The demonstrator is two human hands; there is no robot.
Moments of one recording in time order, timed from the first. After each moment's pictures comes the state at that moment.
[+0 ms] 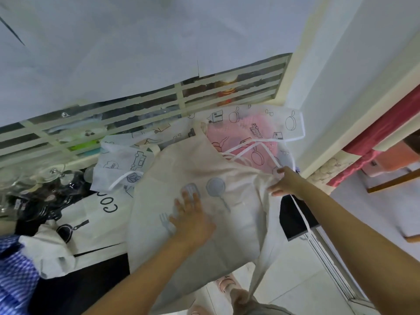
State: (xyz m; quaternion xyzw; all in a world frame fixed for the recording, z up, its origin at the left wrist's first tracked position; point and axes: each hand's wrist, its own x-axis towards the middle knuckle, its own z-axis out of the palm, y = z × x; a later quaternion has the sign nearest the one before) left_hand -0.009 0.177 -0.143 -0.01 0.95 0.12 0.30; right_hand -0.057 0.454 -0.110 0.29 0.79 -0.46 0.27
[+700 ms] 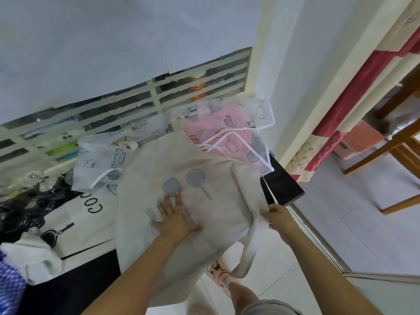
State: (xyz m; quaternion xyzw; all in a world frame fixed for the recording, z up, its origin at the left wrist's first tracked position) left_hand 0.021 0.156 -0.180 -0.01 0.94 0.14 0.31; right_hand 0.098 0.434 -0.170 0.40 0.70 -0.57 0.13
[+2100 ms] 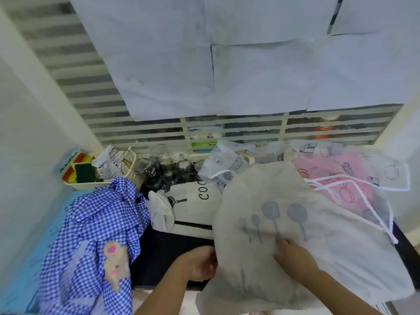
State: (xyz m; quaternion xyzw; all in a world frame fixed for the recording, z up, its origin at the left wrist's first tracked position) left_hand 0.110 -0.009 -0.143 -0.37 0.45 0.72 0.38; right_hand 0.058 0.256 -0.177 -0.11 0.96 -0.09 0.23
